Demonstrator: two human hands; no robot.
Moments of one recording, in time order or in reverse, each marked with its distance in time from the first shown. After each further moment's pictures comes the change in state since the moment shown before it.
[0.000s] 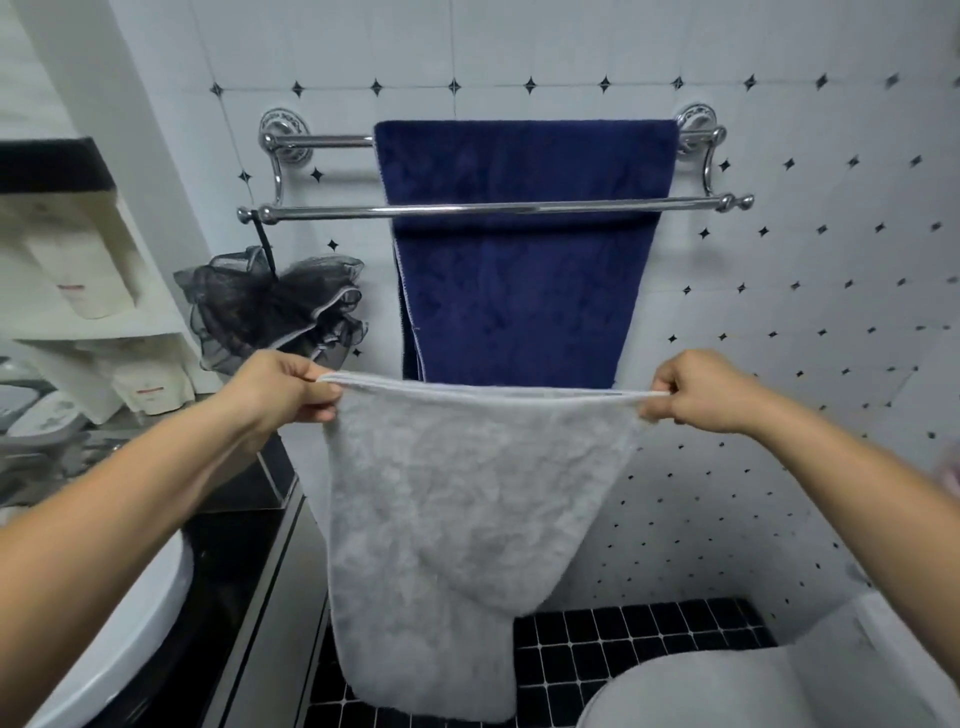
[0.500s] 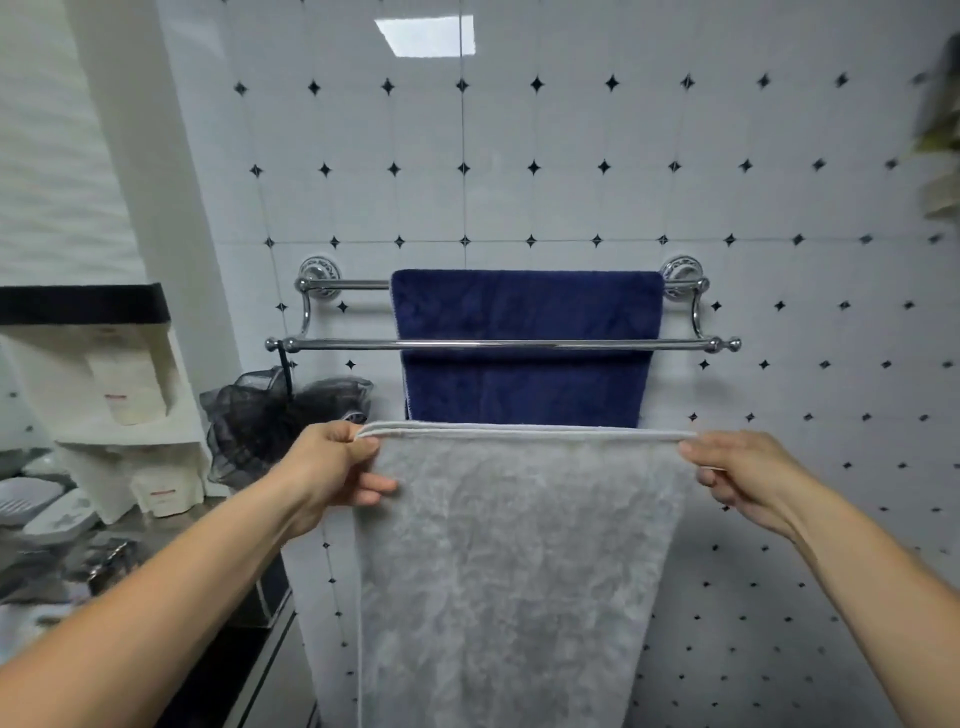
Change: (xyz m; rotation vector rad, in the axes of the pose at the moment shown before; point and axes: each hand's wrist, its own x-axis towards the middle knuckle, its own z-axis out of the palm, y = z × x) left_hand -0.005 0.073 0.052 -0.244 0.064 0.031; right_hand 0.049 0.046 -0.048 1.148 0.178 0.220
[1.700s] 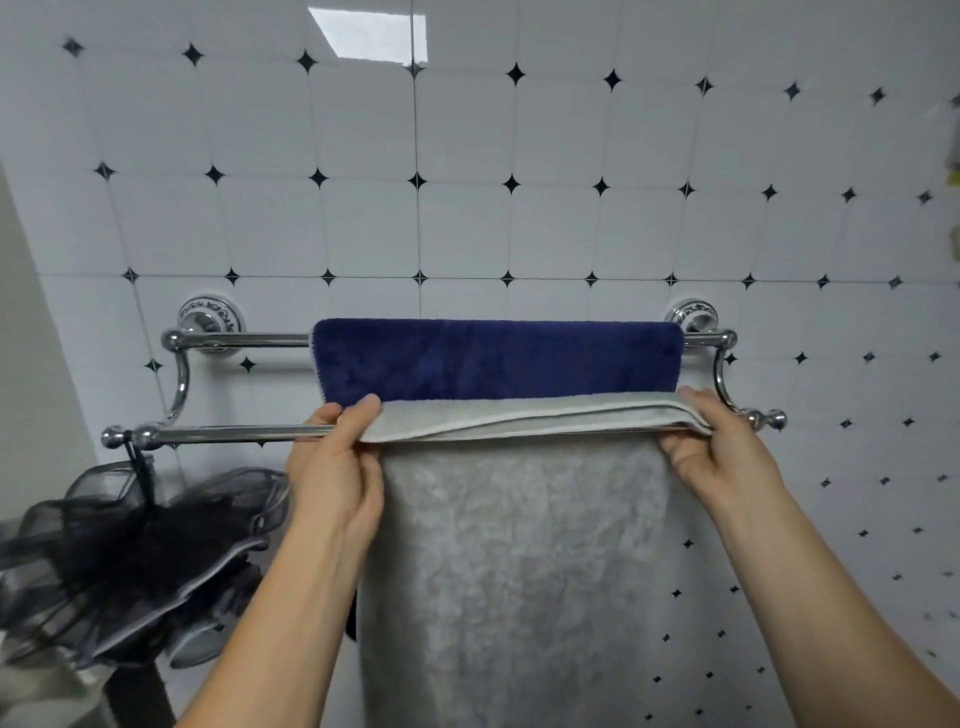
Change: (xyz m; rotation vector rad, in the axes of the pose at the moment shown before) left_hand 0.153 0.041 0.098 -1.061 0.055 0.241; right_hand 0.135 -0.068 0.059 1.004 -0.066 -0.249
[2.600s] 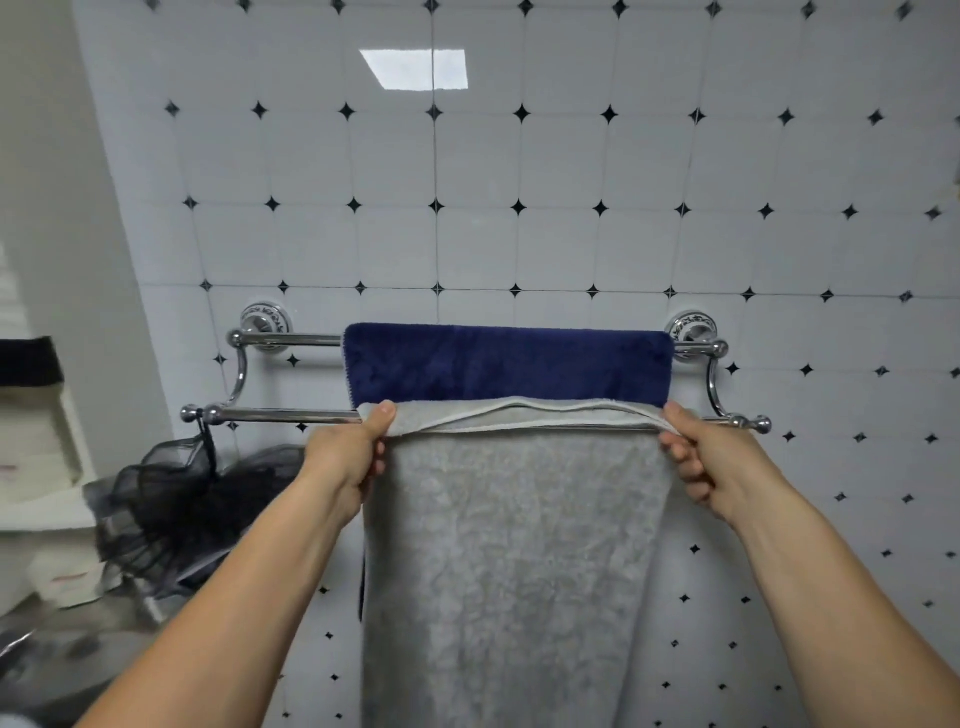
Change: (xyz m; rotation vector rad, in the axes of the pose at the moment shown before) left_hand -0.028 0.026 0.007 0.866 0.220 -0.131; right_hand -0.022 -0.027 -0.007 -0.873 0.169 0.183
